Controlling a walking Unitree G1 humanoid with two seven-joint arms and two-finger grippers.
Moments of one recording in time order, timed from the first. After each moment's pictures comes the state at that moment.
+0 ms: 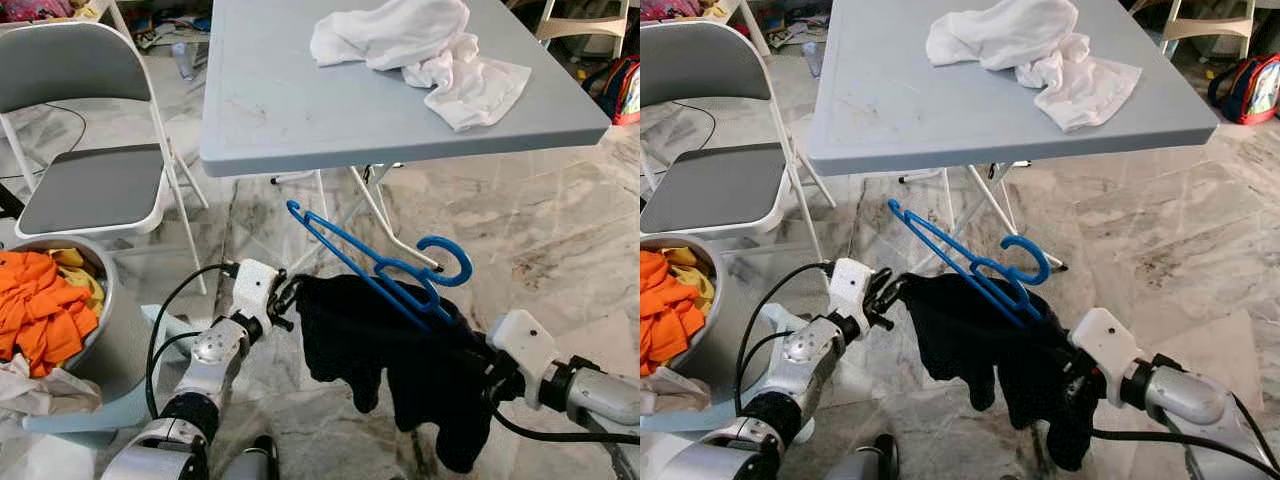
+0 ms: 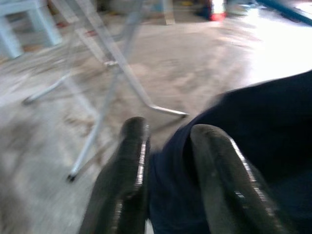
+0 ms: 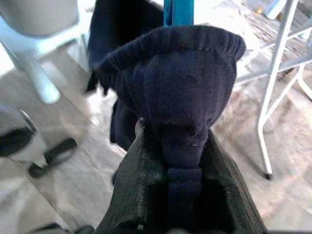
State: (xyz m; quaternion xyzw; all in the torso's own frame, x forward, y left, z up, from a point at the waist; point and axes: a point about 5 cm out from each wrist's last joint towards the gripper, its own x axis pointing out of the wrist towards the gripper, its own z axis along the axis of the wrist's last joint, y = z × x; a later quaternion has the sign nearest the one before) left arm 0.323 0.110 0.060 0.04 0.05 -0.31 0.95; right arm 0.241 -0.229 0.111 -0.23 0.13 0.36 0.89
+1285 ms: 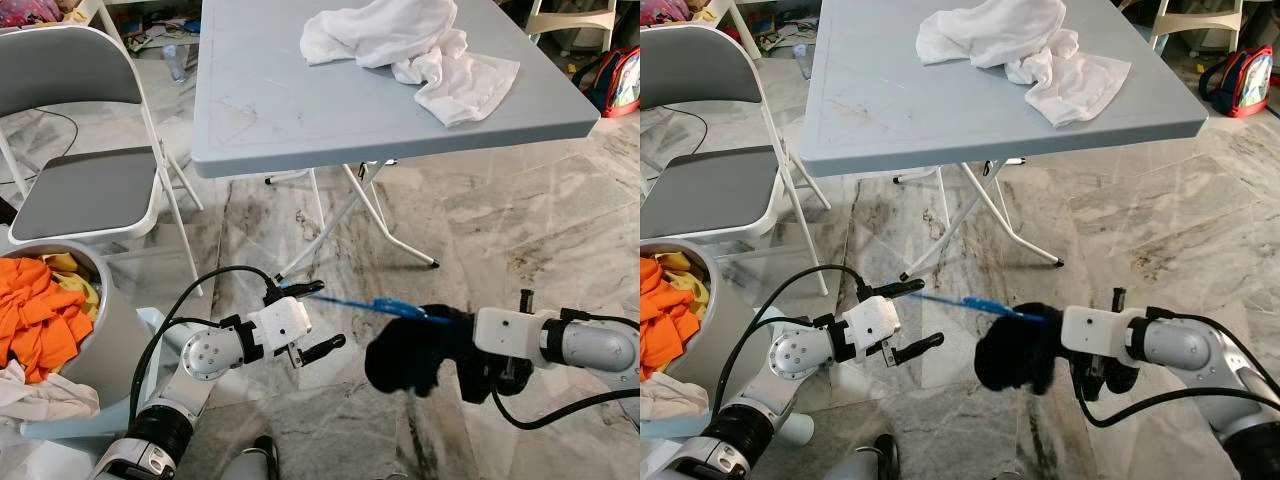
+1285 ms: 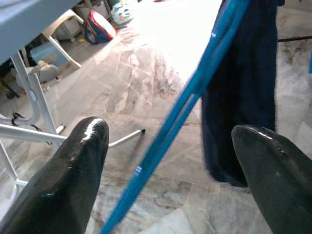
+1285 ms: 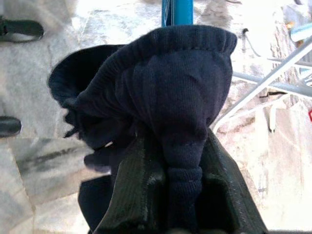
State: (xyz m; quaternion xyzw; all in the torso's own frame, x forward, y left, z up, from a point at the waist) left arm 0.302 0.103 0.082 0.24 -0.06 -0.49 0.83; right arm 0.284 -0.246 0.125 -0.51 0.13 0.44 0.73
